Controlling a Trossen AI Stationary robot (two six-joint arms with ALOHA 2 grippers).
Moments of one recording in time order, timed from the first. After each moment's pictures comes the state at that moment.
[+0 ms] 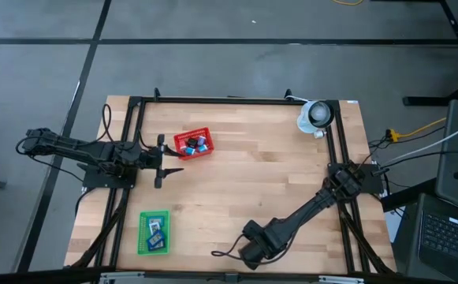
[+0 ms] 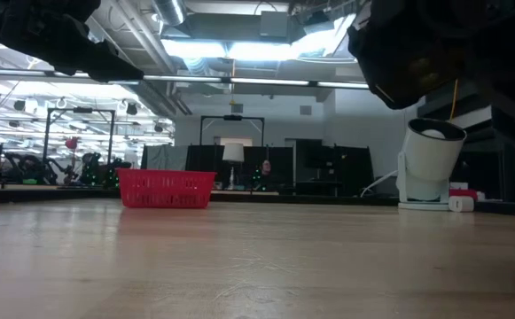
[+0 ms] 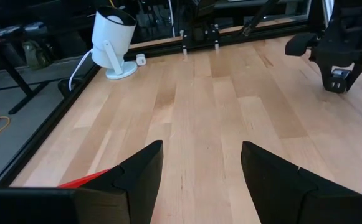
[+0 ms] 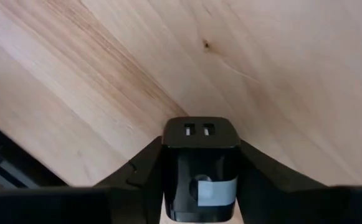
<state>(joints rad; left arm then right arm) -0.13 0.51 0.30 -0.08 -0.23 0.10 0.64 2.22 1.66 -0.91 -0.02 1.38</state>
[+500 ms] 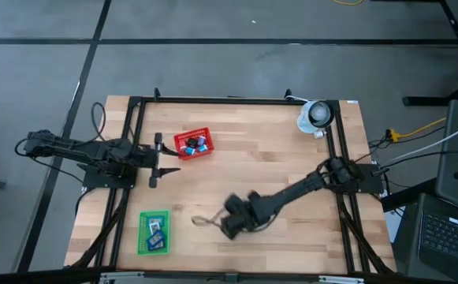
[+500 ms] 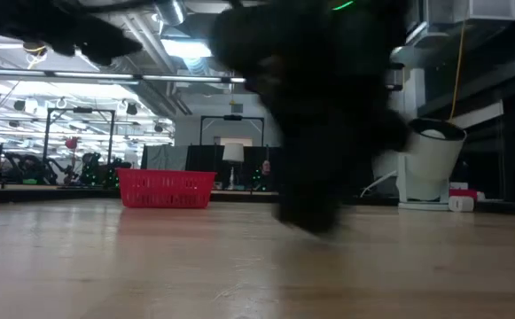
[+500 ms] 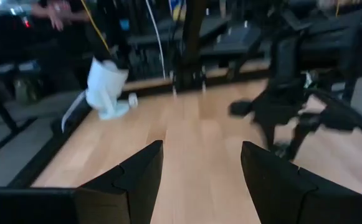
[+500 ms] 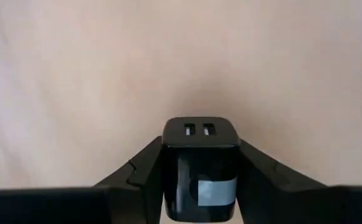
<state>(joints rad) -0.13 0.43 0.30 -0.01 -0.16 0.13 0.48 2.20 1.66 -0.78 0.20 1.13</state>
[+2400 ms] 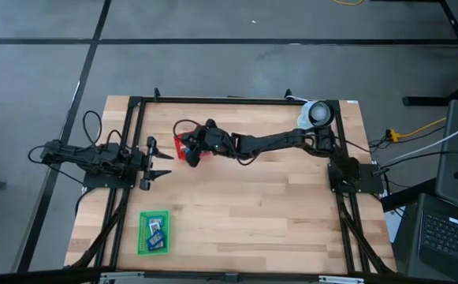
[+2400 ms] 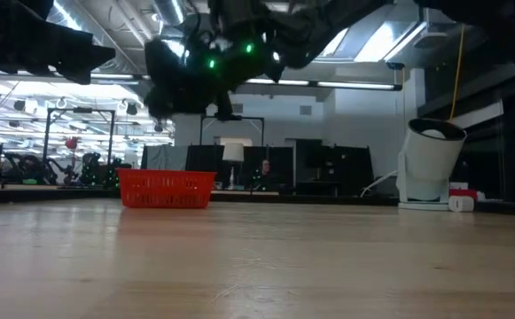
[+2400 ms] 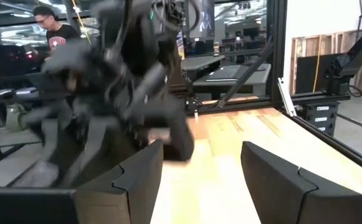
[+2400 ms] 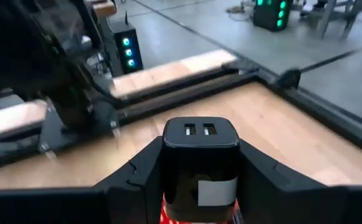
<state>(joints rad) -0.17 0.00 0.07 -0.03 -0.16 0.09 -0.06 2.24 1.66 0.28 0.29 0.20</state>
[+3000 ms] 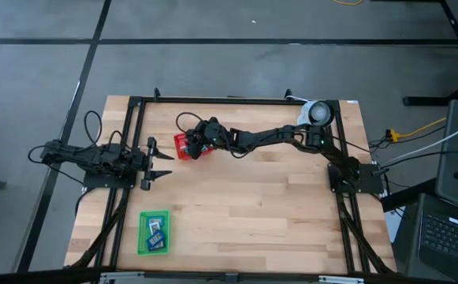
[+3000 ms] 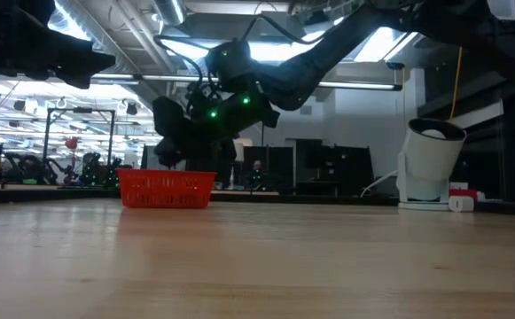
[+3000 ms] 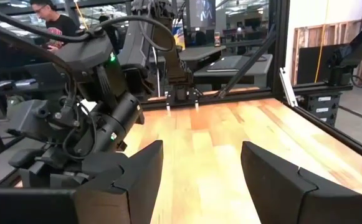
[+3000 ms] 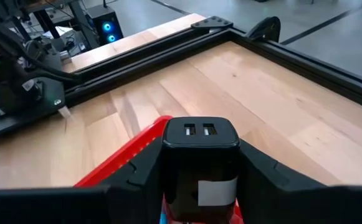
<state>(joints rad) -0.17 0.00 0.07 -0.07 -0.17 0.09 -0.14 2.36 1.66 0.33 0.23 0.29</state>
